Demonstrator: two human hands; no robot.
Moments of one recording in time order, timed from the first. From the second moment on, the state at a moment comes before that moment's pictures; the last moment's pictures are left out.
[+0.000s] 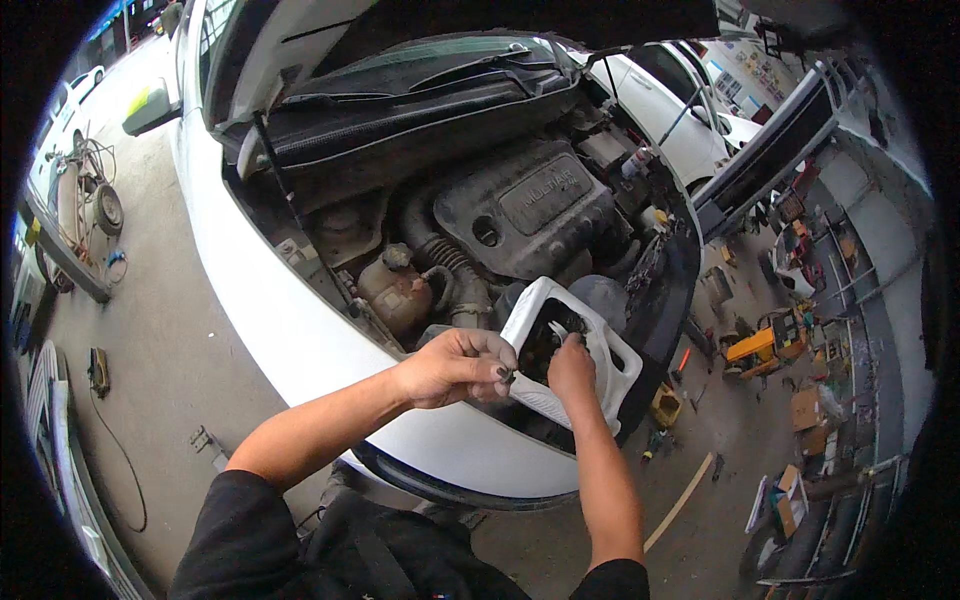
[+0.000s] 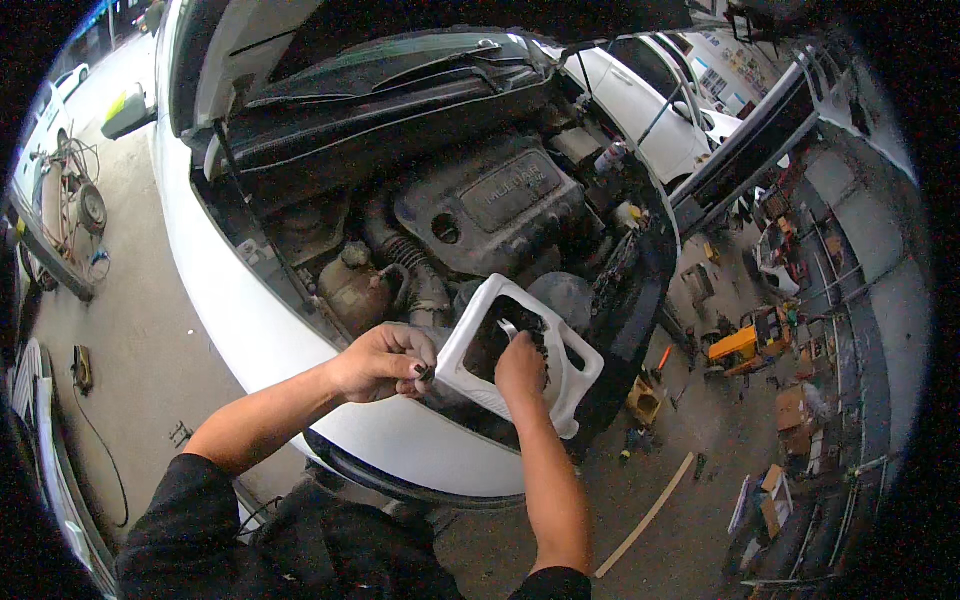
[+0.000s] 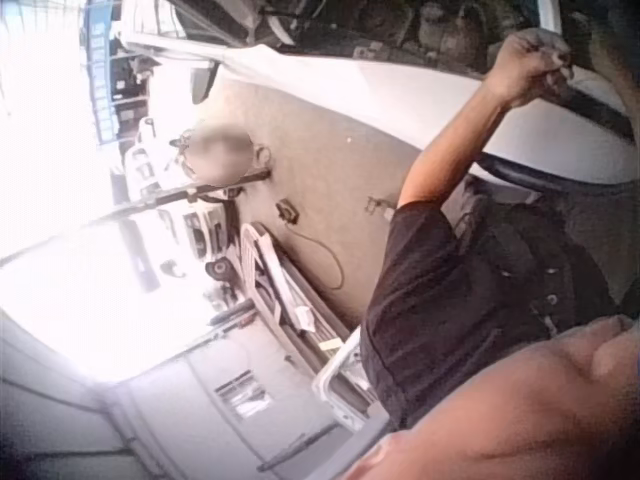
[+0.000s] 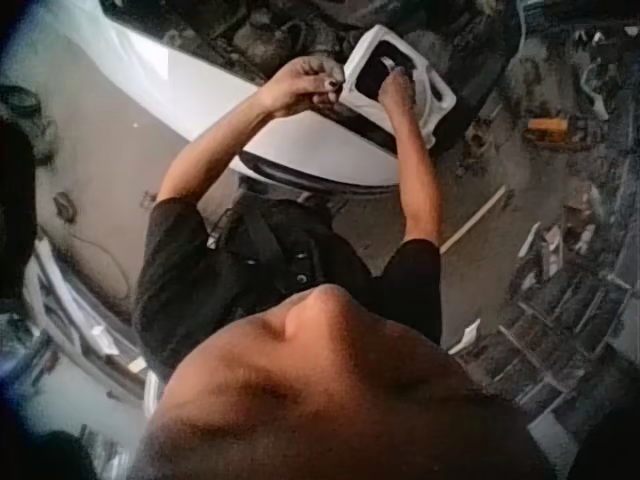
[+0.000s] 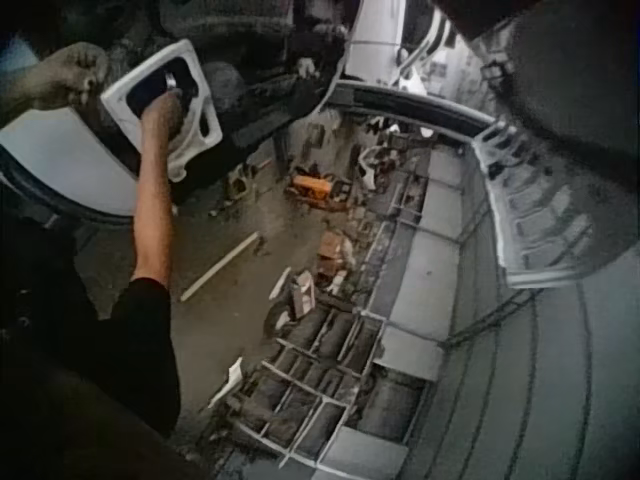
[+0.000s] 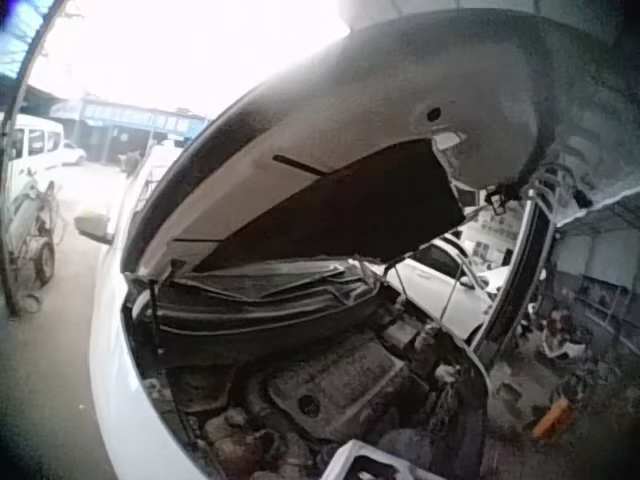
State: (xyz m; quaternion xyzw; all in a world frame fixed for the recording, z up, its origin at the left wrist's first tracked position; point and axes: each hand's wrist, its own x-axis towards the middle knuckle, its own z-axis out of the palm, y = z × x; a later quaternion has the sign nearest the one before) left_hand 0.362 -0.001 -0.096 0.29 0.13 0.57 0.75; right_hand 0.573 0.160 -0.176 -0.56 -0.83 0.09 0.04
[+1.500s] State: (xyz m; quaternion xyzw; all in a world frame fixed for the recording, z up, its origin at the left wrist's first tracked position) left_hand 0.276 -0.044 -0.088 0.60 0.44 0.55 0.37; right_hand 0.470 -0.008 -0.070 -0.38 -0.79 0.28 0.39
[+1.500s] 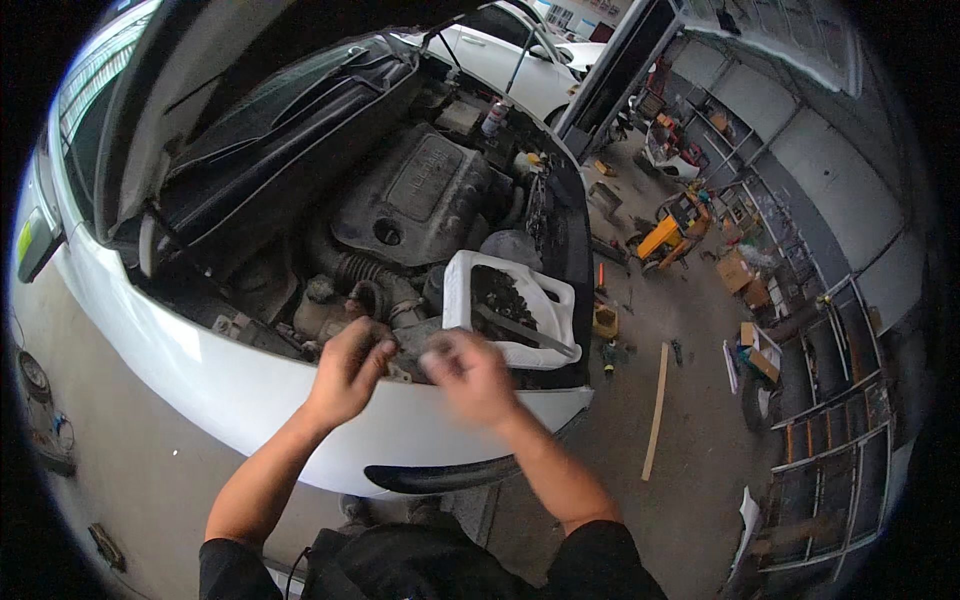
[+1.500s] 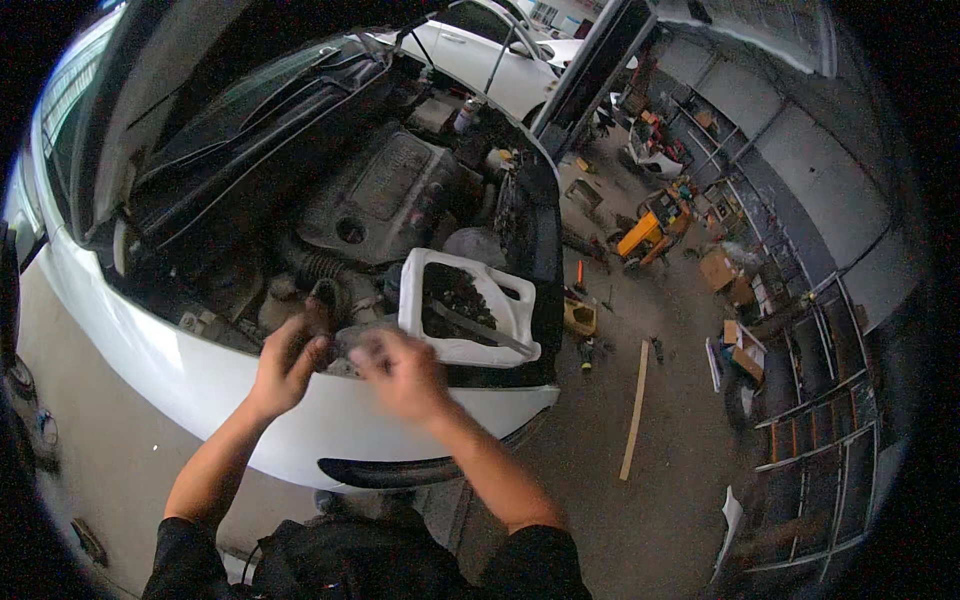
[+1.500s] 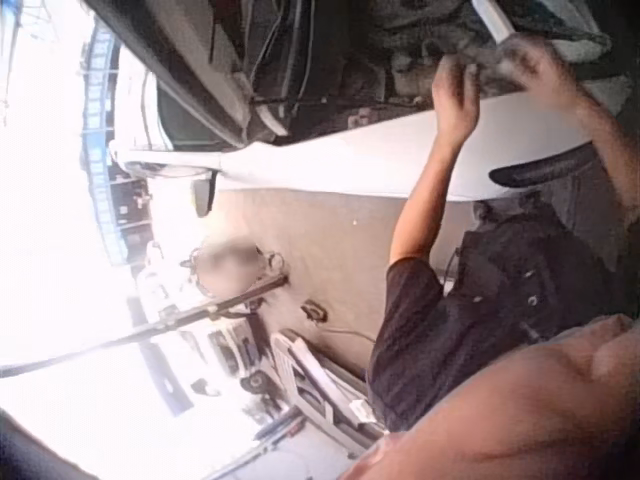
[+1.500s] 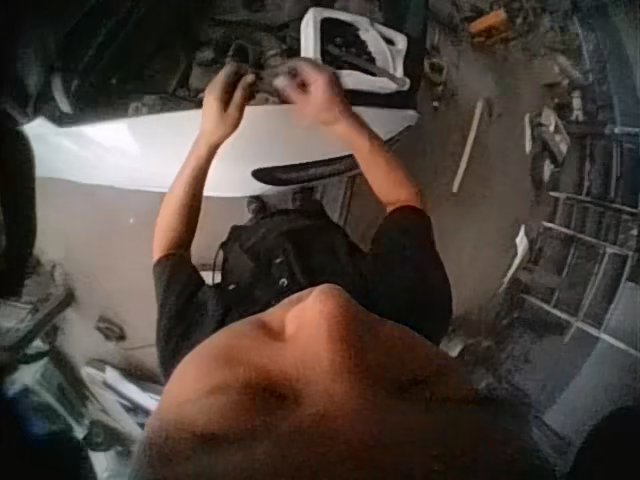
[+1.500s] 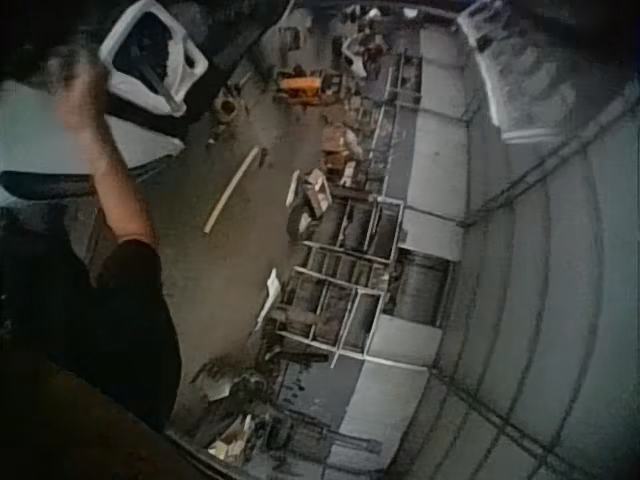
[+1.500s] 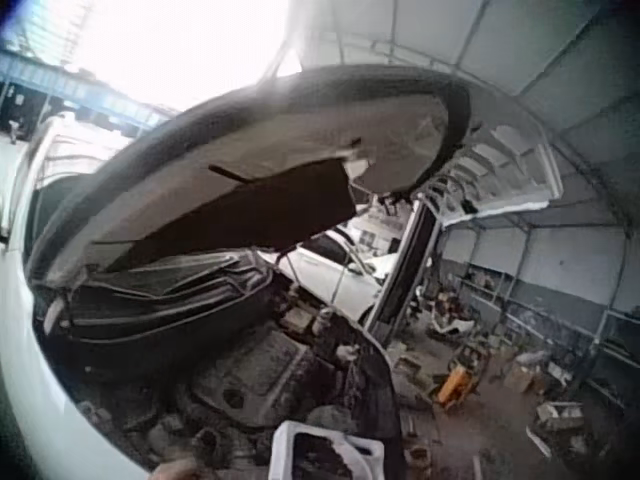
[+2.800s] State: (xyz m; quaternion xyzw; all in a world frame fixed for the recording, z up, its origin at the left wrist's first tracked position) left_hand 0.423 0.099 -0.168 0.85 0.48 0.23 0.01; right_hand 0.600 0.190 -0.198 -0.62 -0.78 0.04 0.06
